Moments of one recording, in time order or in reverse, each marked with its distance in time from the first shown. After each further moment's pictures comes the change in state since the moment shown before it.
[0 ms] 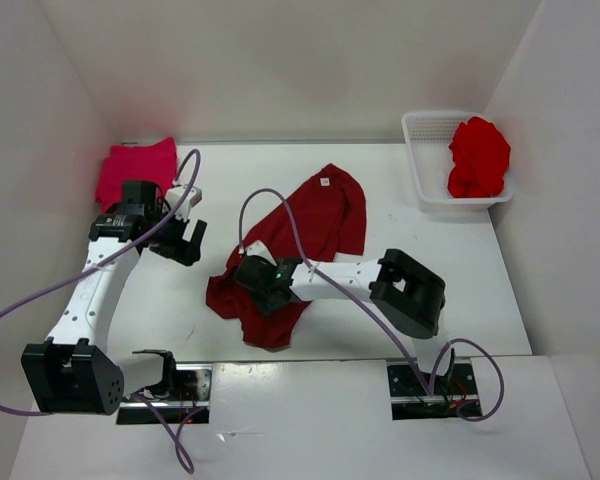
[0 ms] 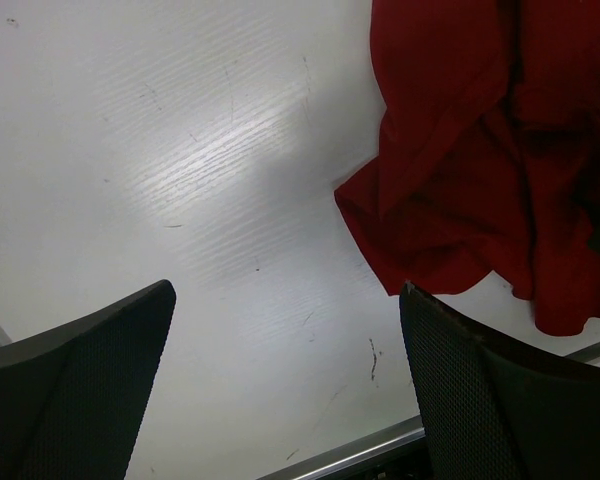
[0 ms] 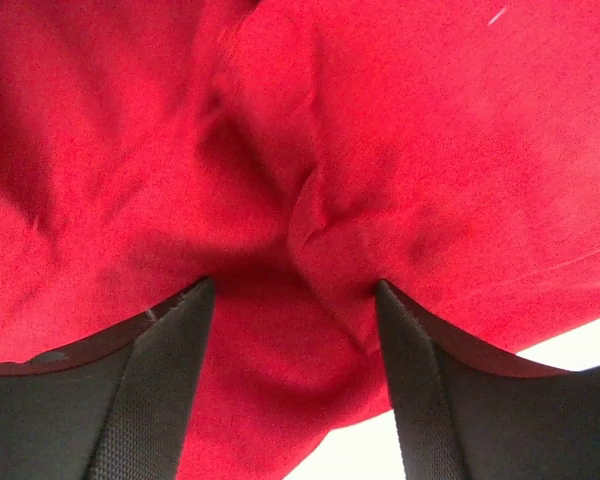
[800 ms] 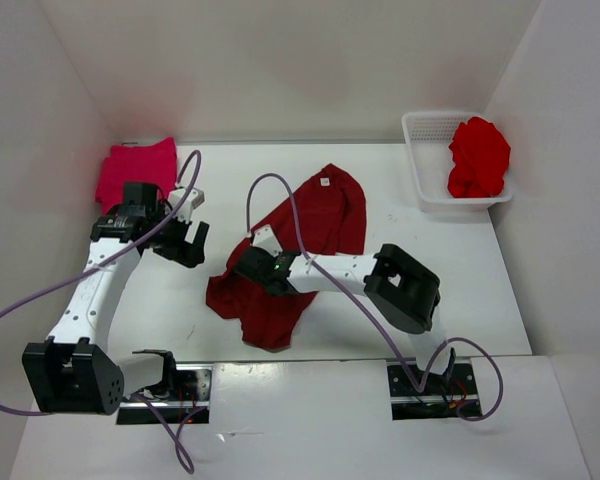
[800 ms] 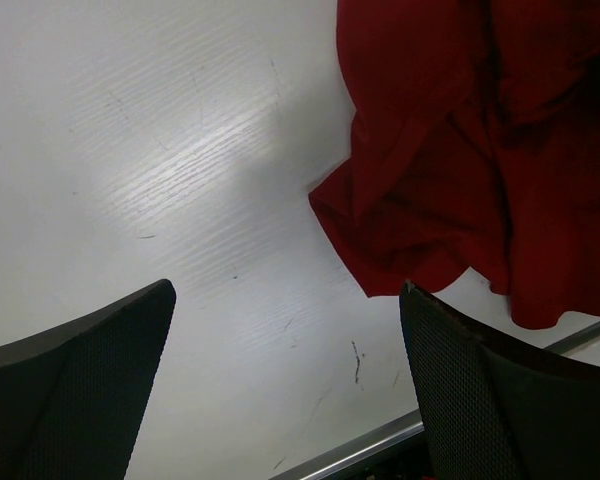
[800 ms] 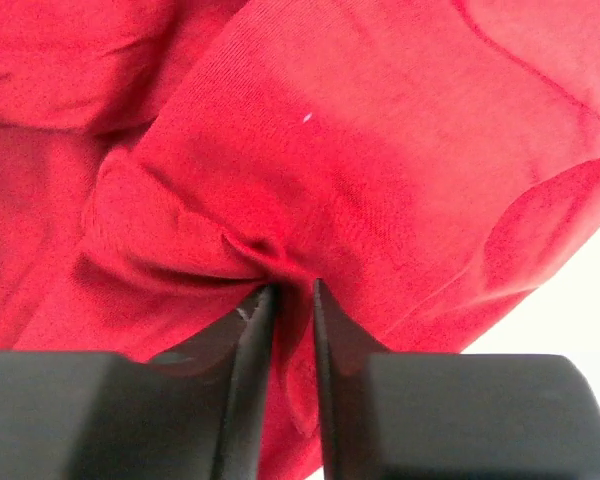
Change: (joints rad) left arm 0.000 -0.001 -0.013 0.008 0.050 0.001; right arm -0.036 0.054 0.068 -0.019 0.247 0.055
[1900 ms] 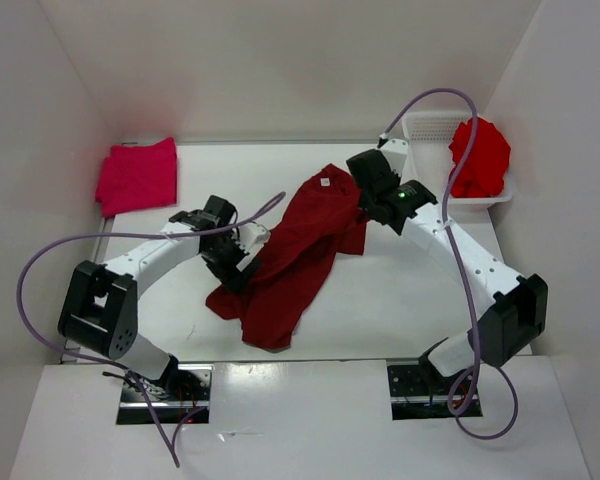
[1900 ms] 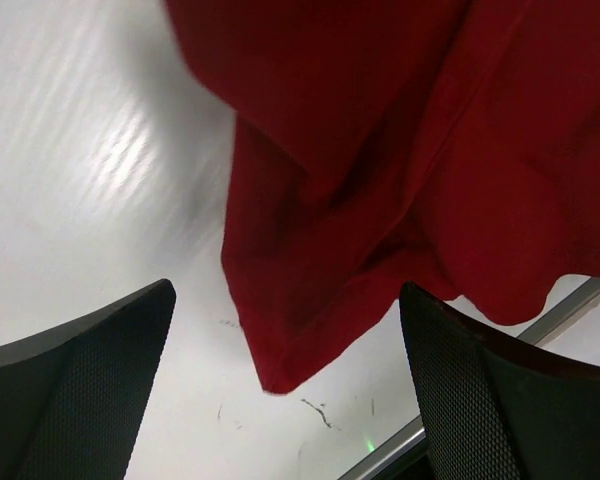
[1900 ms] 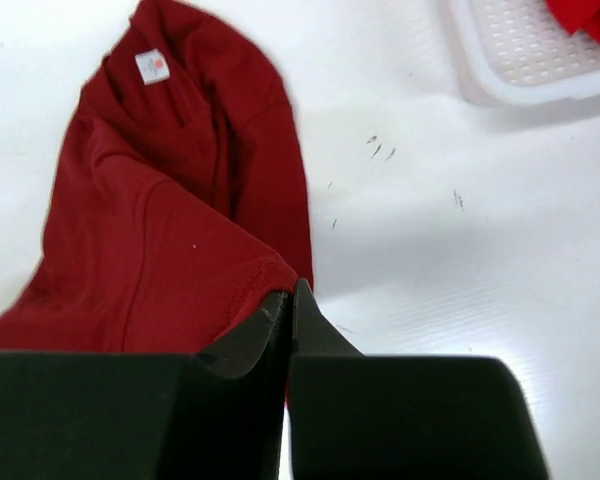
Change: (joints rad) left arm -0.343 0.325 -0.061 0.095 0.009 0.061; right arm -0.546 -0.537 0.005 -0.172 0.053 0.058
